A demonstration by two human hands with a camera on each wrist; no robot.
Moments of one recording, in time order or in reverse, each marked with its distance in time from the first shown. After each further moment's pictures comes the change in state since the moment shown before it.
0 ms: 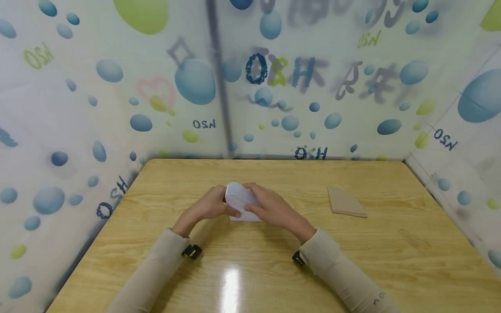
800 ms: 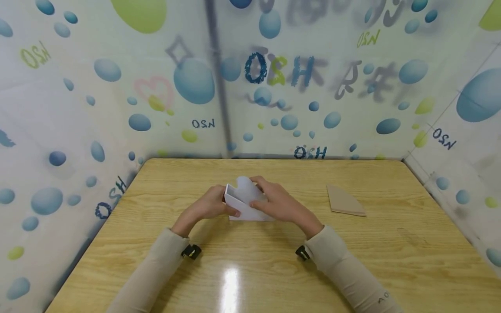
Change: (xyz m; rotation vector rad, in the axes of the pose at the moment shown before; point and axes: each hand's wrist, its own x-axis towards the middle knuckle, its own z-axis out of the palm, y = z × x) left_hand 0.000 -0.001 0.000 -0.018 0.015 -0.001; right_hand -0.001 0.004 -0.022 0.060 -0.026 0.039
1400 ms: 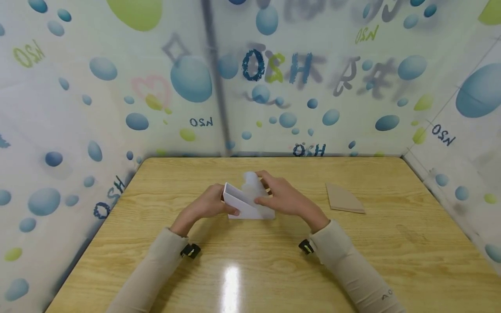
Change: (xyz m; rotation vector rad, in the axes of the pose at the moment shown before) left_hand 0.000 0.001 0.002 -0.012 -0.006 -0.010; right_hand -0.005 0.003 -0.018 0.049 -0.025 -0.010
